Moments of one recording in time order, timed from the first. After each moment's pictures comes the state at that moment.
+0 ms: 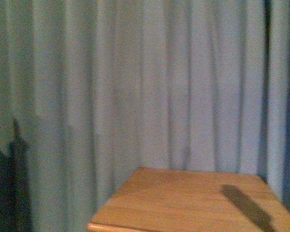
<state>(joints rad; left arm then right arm) -0.06 0.39 0.29 0.43 -0.06 0.18 0.36 0.57 0.49 0.41 0.42 -0.18</state>
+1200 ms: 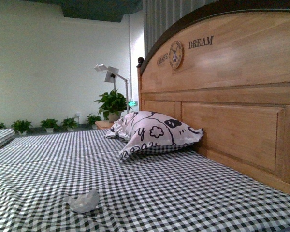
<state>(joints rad) -0.05 0.39 0.29 0.43 -0.07 0.17 0.37 0.59 0.49 0.41 0.41 -0.19</state>
